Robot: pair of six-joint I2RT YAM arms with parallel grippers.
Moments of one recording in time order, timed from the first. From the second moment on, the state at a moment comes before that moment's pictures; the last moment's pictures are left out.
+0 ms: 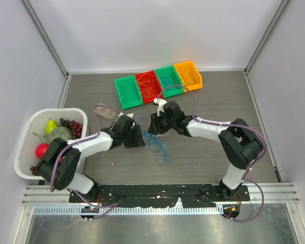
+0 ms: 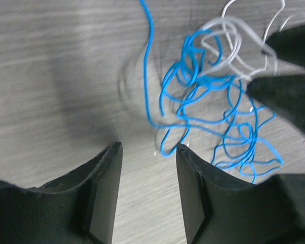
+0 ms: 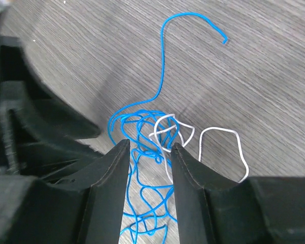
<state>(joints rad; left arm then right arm) -0.59 1.50 0.72 -0.15 0.11 -0.68 0.69 1.72 0.99 0.07 -0.28 0.33</state>
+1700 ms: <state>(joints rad) -0.58 0.84 0.59 0.04 0.39 -0.71 0.77 0.99 1.38 -0.28 -0.31 0.41</state>
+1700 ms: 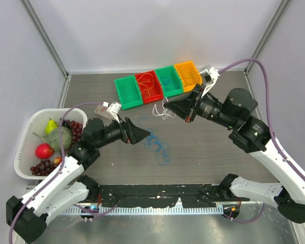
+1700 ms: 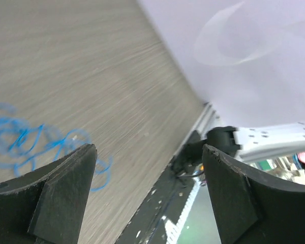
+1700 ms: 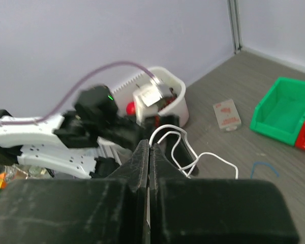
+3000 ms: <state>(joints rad) -0.58 0.75 0.71 0.00 0.33 -0.73 0.77 1.02 1.13 -0.11 -0.44 0.47</state>
